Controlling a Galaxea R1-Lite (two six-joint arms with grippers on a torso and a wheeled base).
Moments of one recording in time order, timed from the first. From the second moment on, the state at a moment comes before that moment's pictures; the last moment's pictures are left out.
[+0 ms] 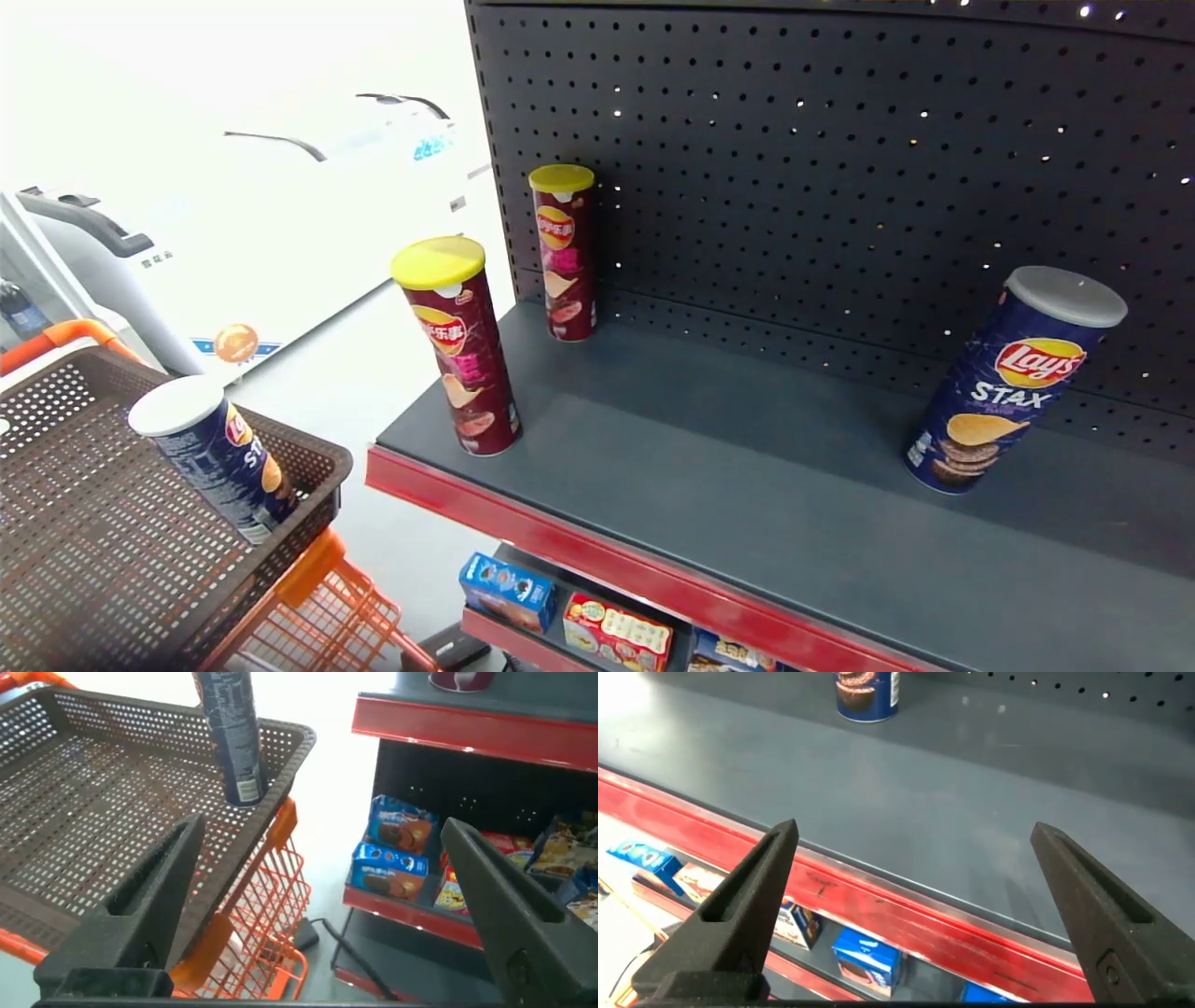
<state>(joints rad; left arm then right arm) 0.00 0.01 0.00 -0.01 0.02 0.04 0.00 0.00 0.00 0.00 0.02 0.00</state>
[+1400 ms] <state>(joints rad) 0.30 1.25 -0.27 -0.67 -0.01 0.06 0.00 0.00 0.00 0.00 0.02 0.00</state>
